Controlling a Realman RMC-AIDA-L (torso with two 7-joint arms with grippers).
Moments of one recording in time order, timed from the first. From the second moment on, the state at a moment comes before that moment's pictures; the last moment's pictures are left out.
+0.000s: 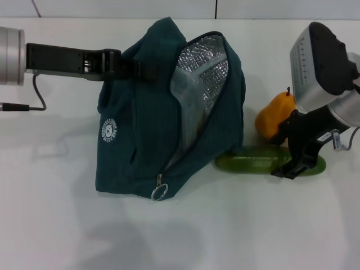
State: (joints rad) left arm -0.53 -2.05 0.83 1.16 1.95 1.73 -2.50; right arm 0.80 2.02 -1.46 -1.04 -2.41 -1.48 1.89
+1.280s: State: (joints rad) left arm -0.52 -2.04 0.82 1.16 1.95 1.73 -2.50; right arm 0.80 2.02 -1.52 -1.01 -2.39 -1.42 1.90
